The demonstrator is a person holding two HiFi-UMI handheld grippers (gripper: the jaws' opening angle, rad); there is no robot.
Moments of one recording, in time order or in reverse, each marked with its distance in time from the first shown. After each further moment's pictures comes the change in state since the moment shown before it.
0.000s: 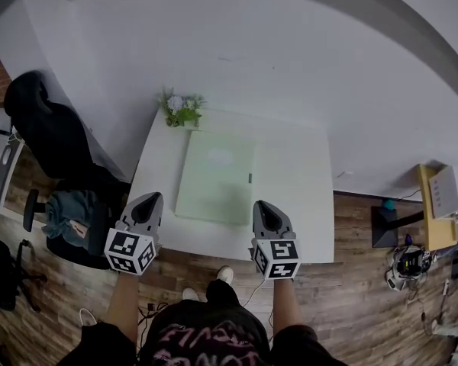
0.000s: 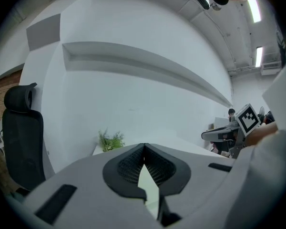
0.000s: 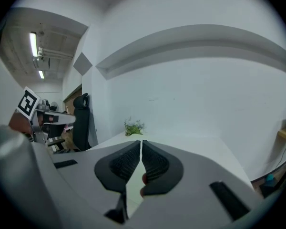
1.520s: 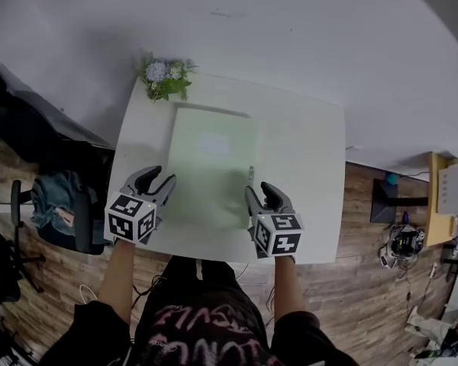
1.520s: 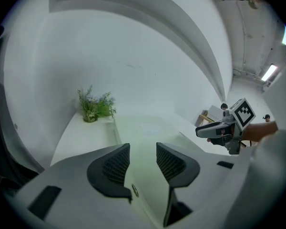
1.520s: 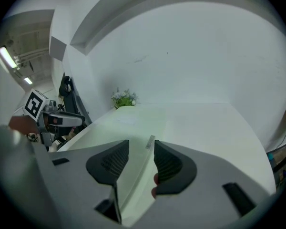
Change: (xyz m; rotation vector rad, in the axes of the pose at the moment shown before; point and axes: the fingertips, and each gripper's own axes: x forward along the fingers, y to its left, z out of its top) left arm 0.148 0.021 -0.094 -0.119 0.376 -0.168; right arm 0.112 -0.050 -0.081 0.152 0.357 0.035
